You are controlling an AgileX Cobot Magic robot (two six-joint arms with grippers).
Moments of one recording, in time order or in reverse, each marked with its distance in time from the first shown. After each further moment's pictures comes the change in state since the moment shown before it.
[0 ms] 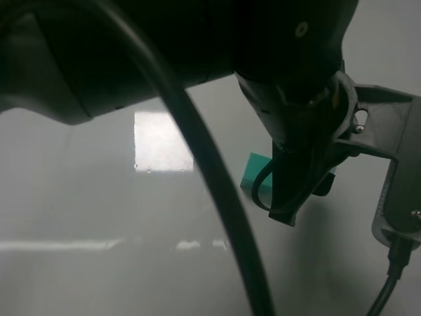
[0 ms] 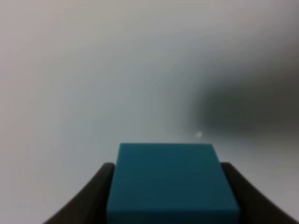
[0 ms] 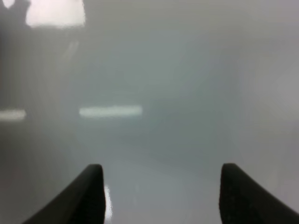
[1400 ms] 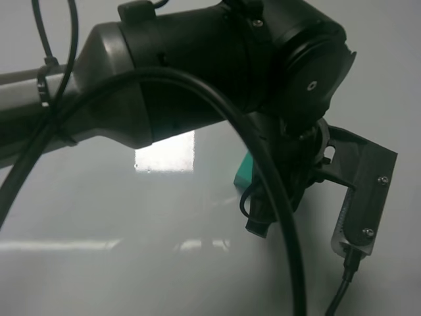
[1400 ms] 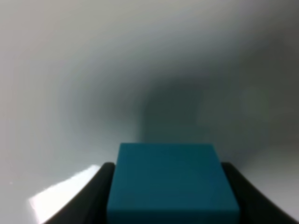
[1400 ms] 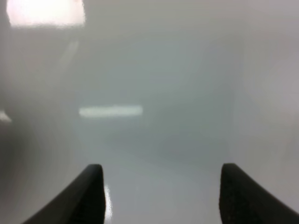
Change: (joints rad) left arm 0.040 0.075 -0.025 0.042 0.154 -0.007; right arm 0.000 0.000 0.000 0.000 0.000 0.000
